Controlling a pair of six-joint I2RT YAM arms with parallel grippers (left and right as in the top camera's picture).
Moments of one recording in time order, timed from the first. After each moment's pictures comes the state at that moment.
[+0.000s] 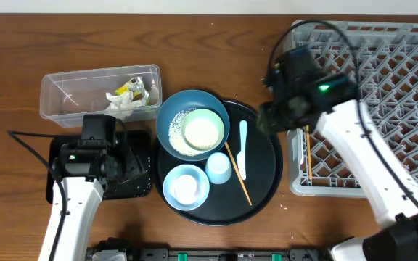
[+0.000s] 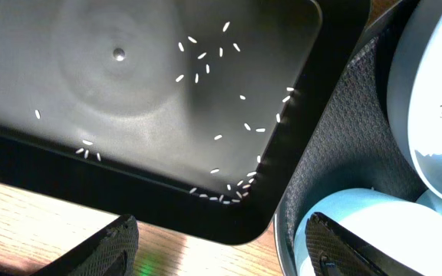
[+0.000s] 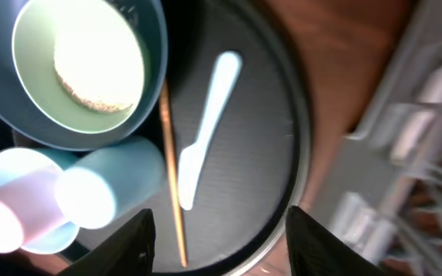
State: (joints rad) left arm 0.00 1.13 0.84 -1.07 0.02 -0.46; right arm 0.43 1.62 1.44 -1.10 -0.14 0.22
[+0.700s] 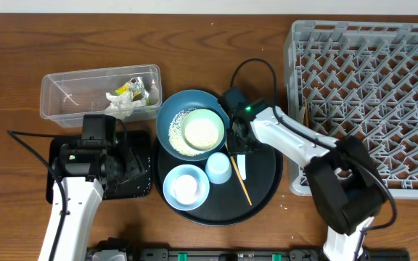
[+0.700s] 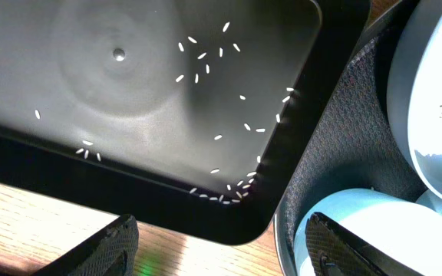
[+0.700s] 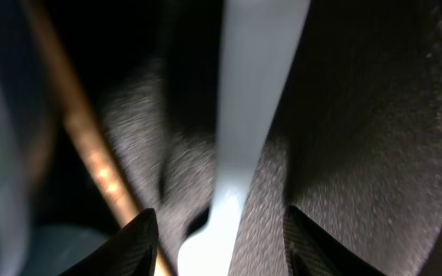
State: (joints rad) left arm 0.00 1.13 0.84 -1.07 0.02 -0.46; right arm 0.62 1.97 1.30 -0.84 0.00 0.54
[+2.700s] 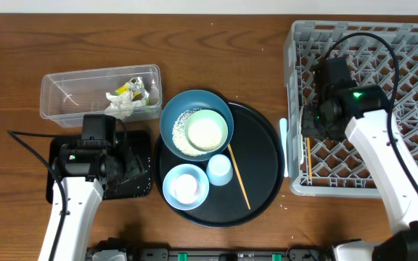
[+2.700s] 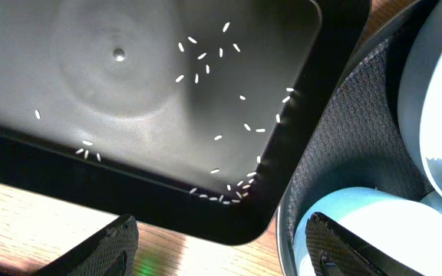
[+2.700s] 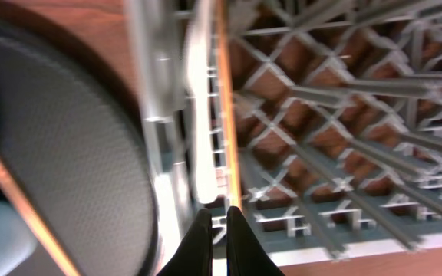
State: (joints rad) left arm 0.00 1.13 0.84 -1.07 0.02 -0.46; right arm 0.21 1.53 1.31 -1.15 0.13 0.33
